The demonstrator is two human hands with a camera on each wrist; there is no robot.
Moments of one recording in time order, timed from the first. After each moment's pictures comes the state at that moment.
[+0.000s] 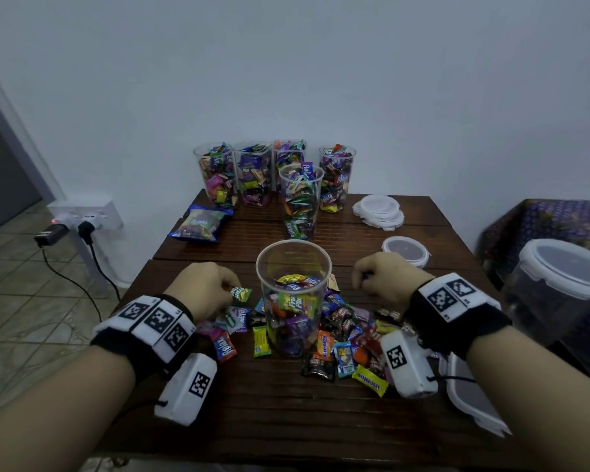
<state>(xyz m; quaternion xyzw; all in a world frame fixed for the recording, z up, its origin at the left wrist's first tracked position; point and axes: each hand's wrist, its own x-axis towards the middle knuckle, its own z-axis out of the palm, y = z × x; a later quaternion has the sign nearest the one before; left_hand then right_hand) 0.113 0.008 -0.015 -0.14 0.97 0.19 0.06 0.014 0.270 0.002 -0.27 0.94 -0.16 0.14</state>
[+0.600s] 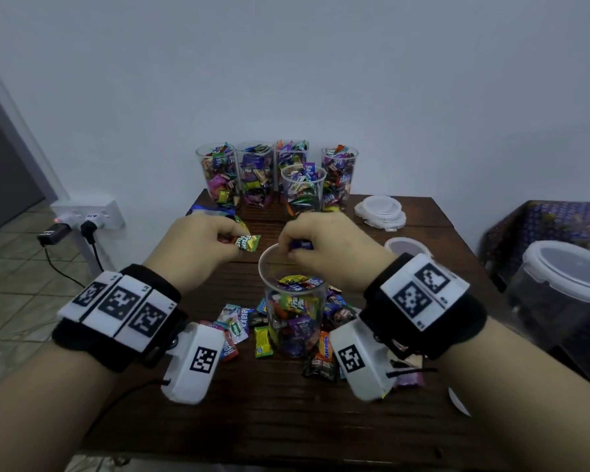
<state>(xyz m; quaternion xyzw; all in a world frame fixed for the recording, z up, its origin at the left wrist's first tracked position) 0.122 0.017 0.040 -0.08 0.95 0.28 -0.15 0.062 0.206 0.058 -0.47 0.85 -0.23 -0.03</state>
